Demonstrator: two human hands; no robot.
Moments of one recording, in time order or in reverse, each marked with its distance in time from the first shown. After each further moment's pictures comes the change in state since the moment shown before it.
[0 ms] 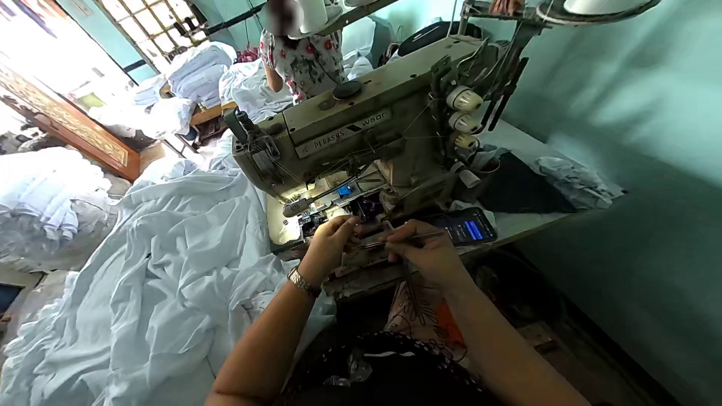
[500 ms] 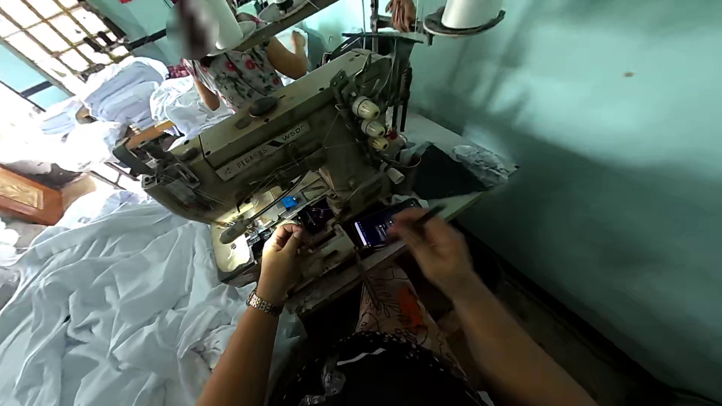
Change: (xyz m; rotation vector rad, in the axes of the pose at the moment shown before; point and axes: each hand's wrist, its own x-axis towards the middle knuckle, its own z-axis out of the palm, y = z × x) left_hand 0.017 -0.032 0.003 -0.026 0.179 0.182; right_hand -0.034 -0.042 -0.063 -0.606 0.211 -0.361
